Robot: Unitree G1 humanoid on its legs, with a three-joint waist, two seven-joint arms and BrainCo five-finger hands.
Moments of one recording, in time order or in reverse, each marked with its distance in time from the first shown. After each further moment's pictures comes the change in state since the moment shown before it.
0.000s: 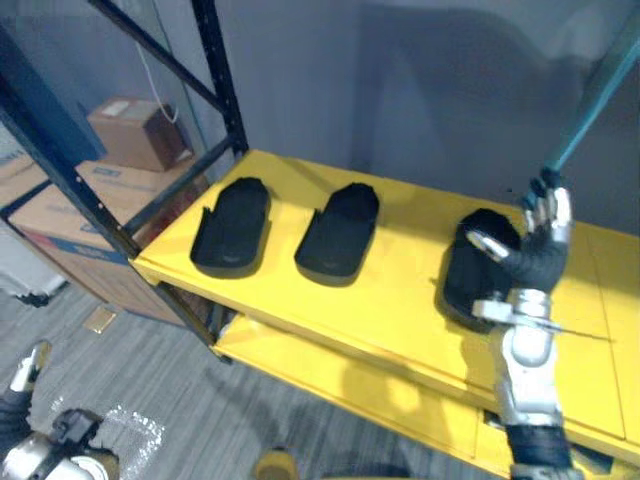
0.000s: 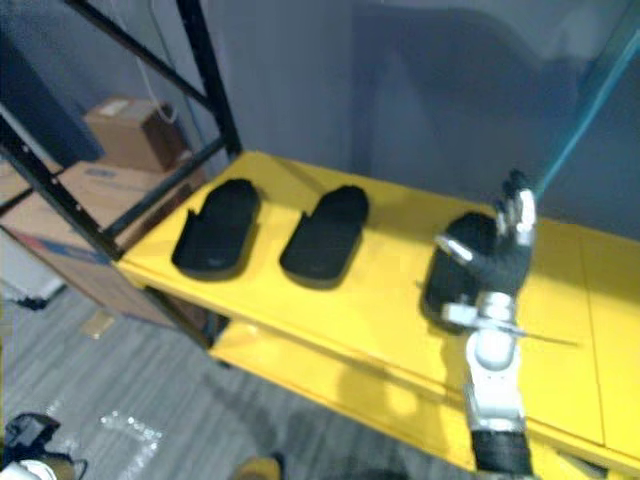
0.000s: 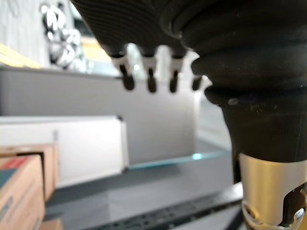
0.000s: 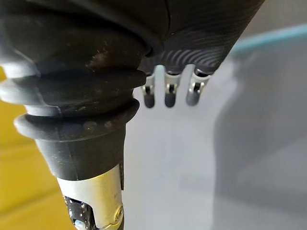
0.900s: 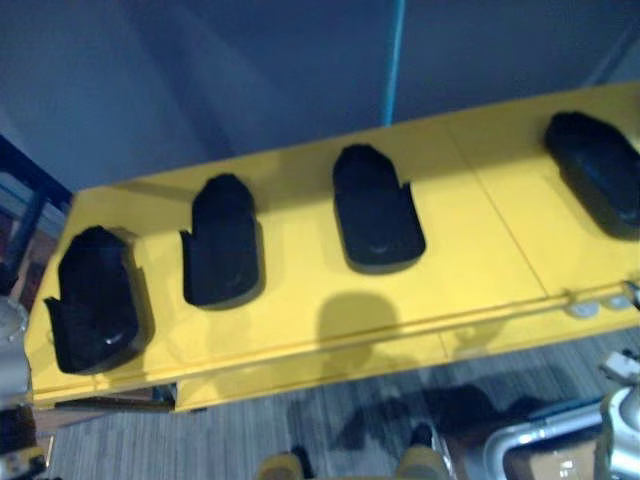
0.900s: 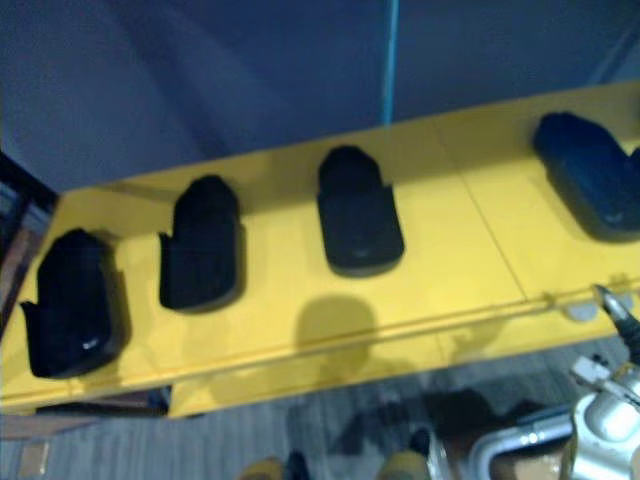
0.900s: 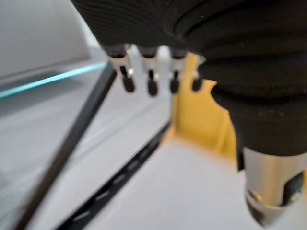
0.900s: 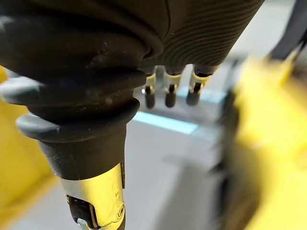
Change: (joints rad) left arm -0.471 0.653 -0.002 0.292 0.209 0.222 0.189; right arm 0.205 -0.122 -0.313 -0.048 -0.068 -0.057 -0.056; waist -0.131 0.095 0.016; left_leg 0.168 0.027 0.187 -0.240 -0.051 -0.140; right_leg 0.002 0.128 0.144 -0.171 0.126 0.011
